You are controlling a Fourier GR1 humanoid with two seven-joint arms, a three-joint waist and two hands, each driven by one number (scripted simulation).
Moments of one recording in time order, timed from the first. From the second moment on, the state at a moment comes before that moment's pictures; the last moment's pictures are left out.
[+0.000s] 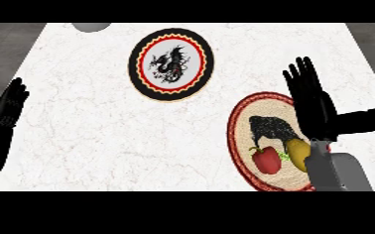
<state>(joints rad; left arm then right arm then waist) 0.07 0.63 -0.05 -1.59 0.21 0.21 -0.18 -0.20 -0.19 0.02 -1.43 -0.49 -0.07 -0.09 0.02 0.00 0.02</state>
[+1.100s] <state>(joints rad) 0.00 0.36 -0.23 -1.48 0.21 0.33 0.14 -0.15 -0.58 0.38 -1.47 0.09 0.34 -0.77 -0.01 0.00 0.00</state>
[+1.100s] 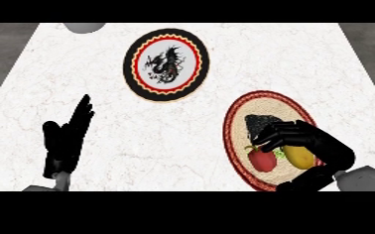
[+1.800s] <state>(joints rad) -0.04 0.33 -0.24 -1.46 0.17 0.35 0.18 -0.23 -0.75 0.45 -1.62 0.59 0.22 -0.63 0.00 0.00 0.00</state>
